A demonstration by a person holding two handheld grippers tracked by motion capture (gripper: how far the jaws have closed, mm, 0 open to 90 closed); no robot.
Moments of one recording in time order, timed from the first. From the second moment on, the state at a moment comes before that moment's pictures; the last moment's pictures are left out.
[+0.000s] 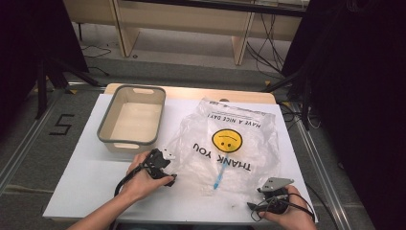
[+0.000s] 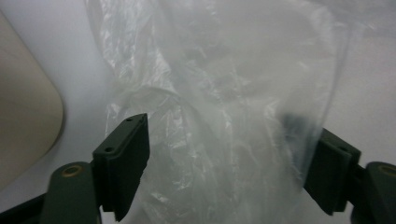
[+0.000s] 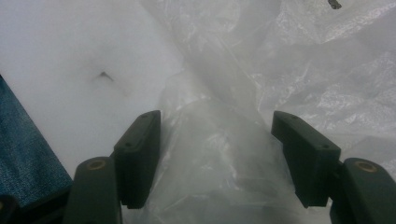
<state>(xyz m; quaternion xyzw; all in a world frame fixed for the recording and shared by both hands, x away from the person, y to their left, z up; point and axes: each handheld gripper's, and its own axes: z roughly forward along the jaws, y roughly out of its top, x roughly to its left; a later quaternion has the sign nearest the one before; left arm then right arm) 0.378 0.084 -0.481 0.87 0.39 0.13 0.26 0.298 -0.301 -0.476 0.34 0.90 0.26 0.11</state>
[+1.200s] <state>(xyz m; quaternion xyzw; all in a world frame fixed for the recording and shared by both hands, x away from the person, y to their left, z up) 0.368 0.079 -0.464 0.88 0.32 0.11 0.33 0.305 -0.314 -0.473 0.38 0.87 0.29 0.11</state>
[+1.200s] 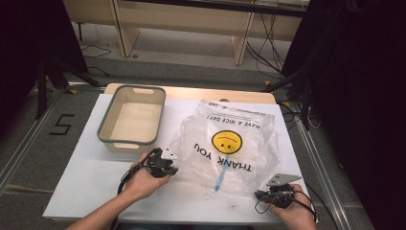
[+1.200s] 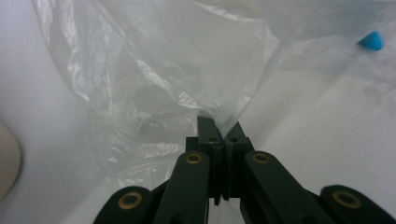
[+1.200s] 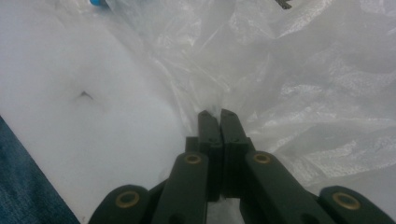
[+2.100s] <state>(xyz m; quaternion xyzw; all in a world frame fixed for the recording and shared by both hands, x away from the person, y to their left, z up) 0.356 0.085 -0.432 0.80 0.24 0.22 0.51 0.305 -0.319 -0.437 0.40 0.77 0.46 0.19</state>
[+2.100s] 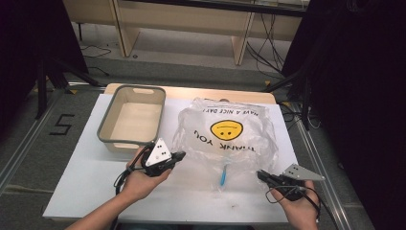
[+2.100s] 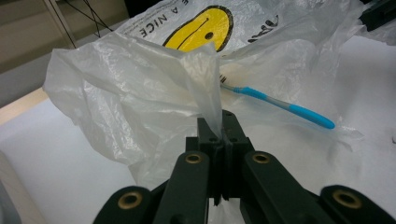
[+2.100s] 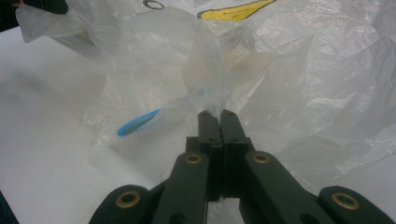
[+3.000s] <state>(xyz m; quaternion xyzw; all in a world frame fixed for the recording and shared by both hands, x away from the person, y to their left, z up) 0.357 0.080 -0.410 0.77 0.21 0.27 0.54 0.308 -0.315 -0.423 0.41 0.72 0.51 0.22</state>
